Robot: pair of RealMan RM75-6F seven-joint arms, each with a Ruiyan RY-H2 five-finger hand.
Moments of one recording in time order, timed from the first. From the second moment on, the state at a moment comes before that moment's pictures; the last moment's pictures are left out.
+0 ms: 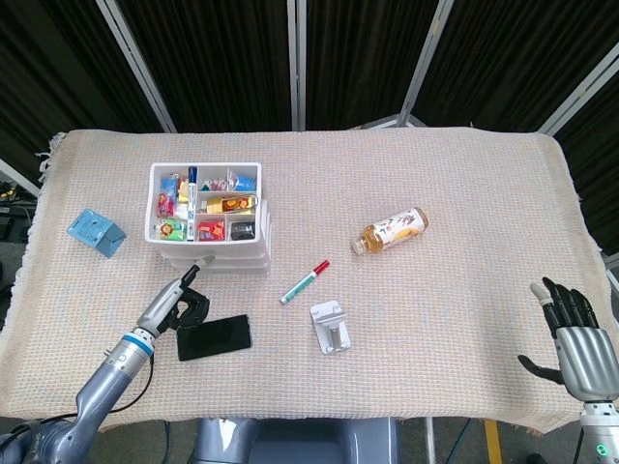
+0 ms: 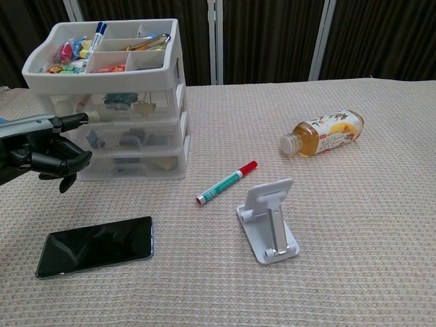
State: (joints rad) left arm -0.47 -1.38 -0.15 -1.71 1.27 0.92 -0.48; right arm 0.05 -1.06 0.04 -1.67 -1.54 1.50 -0.01
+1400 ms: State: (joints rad) left arm -0.54 -1.43 -0.15 -1.66 1.33 0.86 -0.60; right arm 0.06 -1.07 0.03 -1.67 -1.54 1.48 -0.03
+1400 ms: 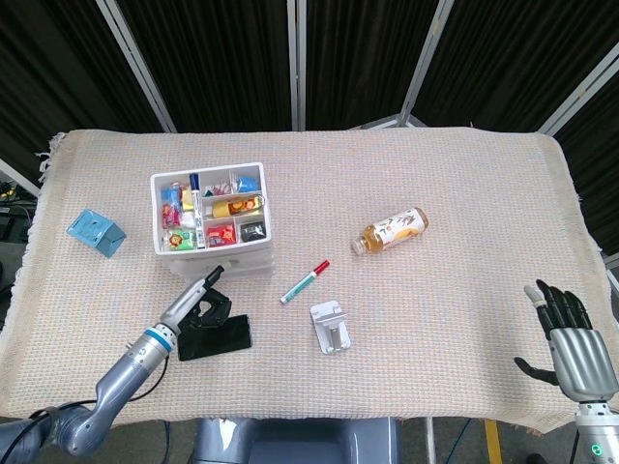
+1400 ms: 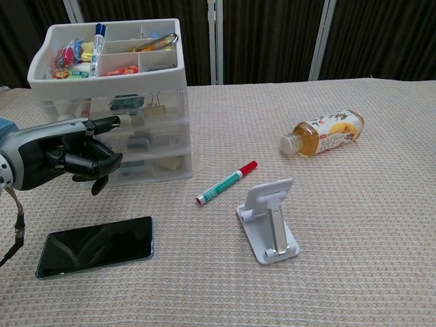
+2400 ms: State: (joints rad) left arm -0.41 -1.37 0.05 -1.67 1.58 1.10 -0.70; right arm 0.05 -1.08 0.02 -1.68 -1.55 1.49 -0.05
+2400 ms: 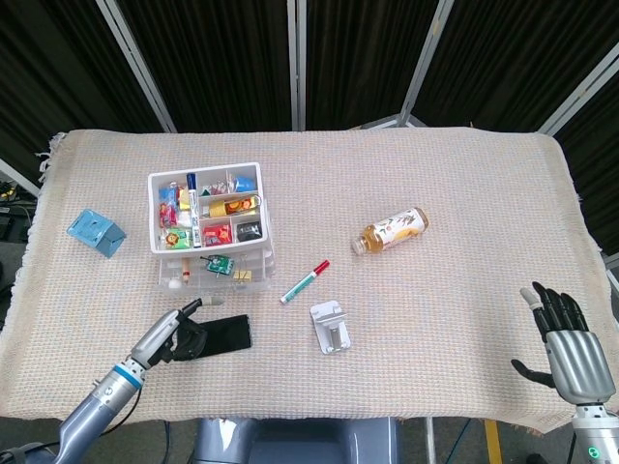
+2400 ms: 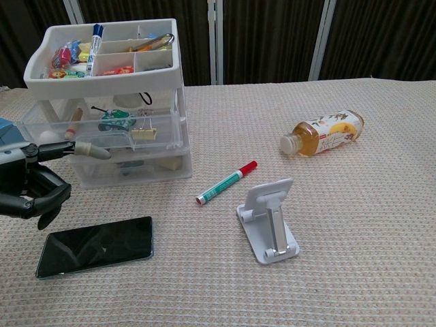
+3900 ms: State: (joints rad) left arm -0.40 -1.13 -0.10 -2.04 1.11 1.14 0.22; right arm 0.06 -1.08 0.01 -1.69 -1.56 1.47 -0.07
